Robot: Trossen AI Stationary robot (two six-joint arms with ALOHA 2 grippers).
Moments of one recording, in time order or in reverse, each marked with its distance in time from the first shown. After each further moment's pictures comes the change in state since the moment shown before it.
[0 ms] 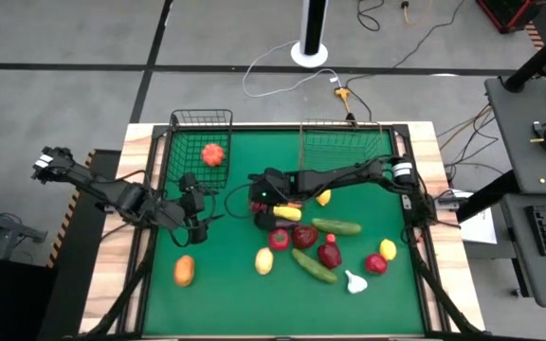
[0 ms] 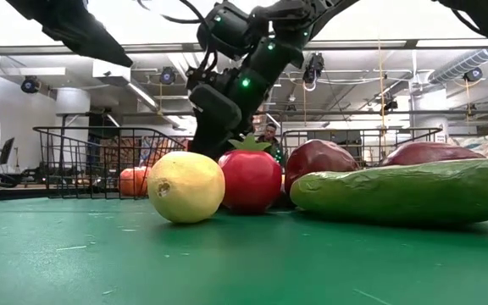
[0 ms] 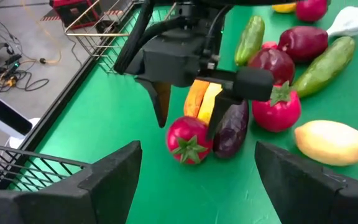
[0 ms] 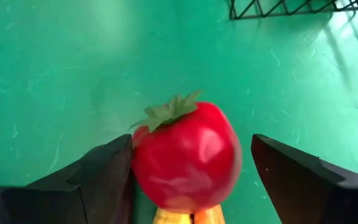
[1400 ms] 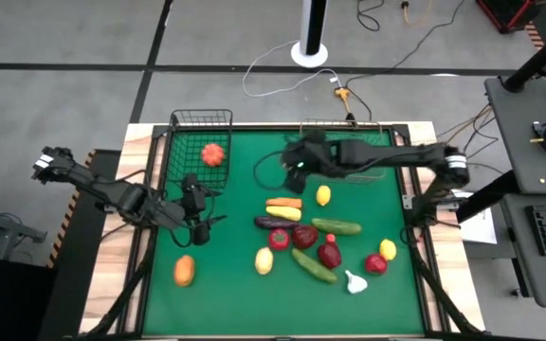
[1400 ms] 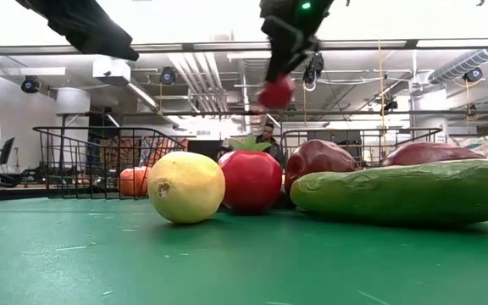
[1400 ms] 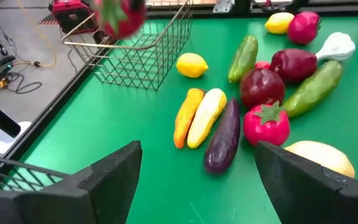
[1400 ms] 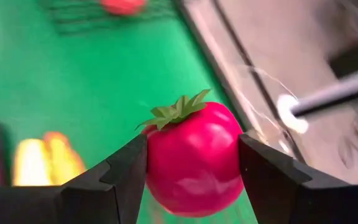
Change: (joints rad) left arm 0.000 0.017 -0.001 0.085 0.002 -0.019; right arm -0.067 -0.429 -0.005 -0.449 0.403 0.056
